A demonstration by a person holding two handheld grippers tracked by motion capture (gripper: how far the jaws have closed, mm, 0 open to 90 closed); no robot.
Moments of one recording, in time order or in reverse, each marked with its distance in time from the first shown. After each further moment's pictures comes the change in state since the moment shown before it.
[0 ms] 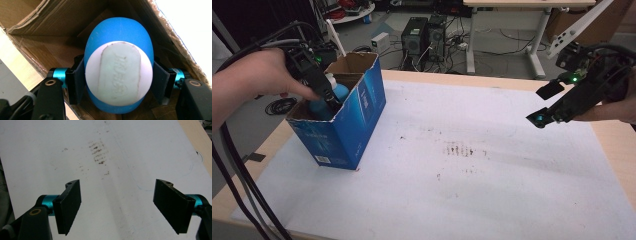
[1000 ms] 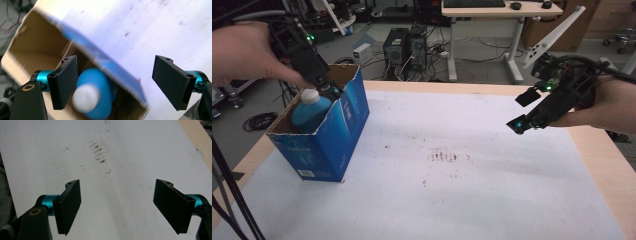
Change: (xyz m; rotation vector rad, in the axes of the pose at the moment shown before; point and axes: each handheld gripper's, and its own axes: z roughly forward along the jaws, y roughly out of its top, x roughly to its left) left arm -0.060 0.040 -0.067 -0.170 0.039 0.271; right arm 0.007 -0.010 -0.004 -0.020 -0.009 0.024
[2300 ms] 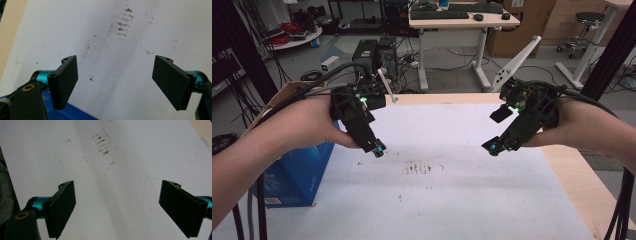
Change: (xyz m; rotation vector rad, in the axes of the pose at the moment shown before) left arm -0.078 0.061 0.082 -0.043 -0.091 0.241; right arm 0.013 -0.015 0.000 0.026 -0.012 0.019
